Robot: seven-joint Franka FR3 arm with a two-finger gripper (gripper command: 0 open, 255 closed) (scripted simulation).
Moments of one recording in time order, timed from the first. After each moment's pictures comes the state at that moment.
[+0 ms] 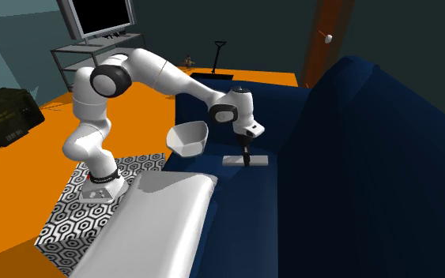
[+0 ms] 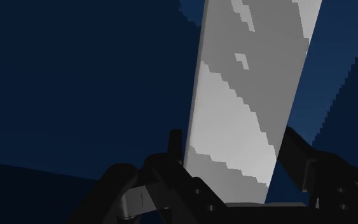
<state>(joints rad) -0.17 0.37 0.02 -1.80 -0.09 2.29 0.08</state>
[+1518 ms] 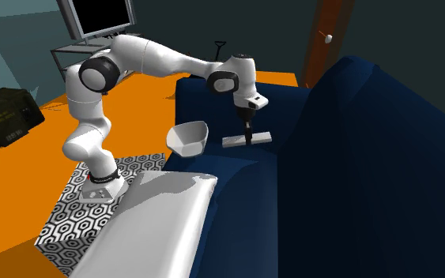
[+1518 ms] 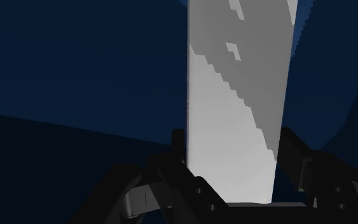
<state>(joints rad) -0.17 0.27 0.02 -1.63 -0.07 2.02 0.06</state>
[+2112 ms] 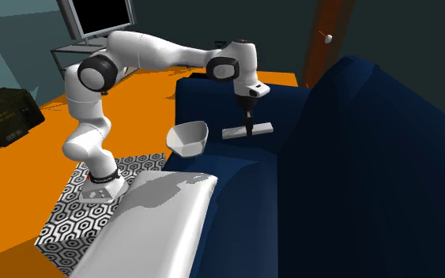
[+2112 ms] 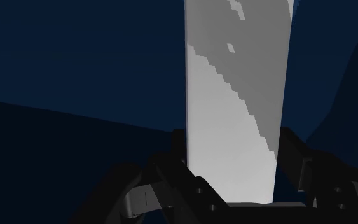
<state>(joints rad) -0.17 0.26 0.02 -1.53 -0.07 1.91 0.05</state>
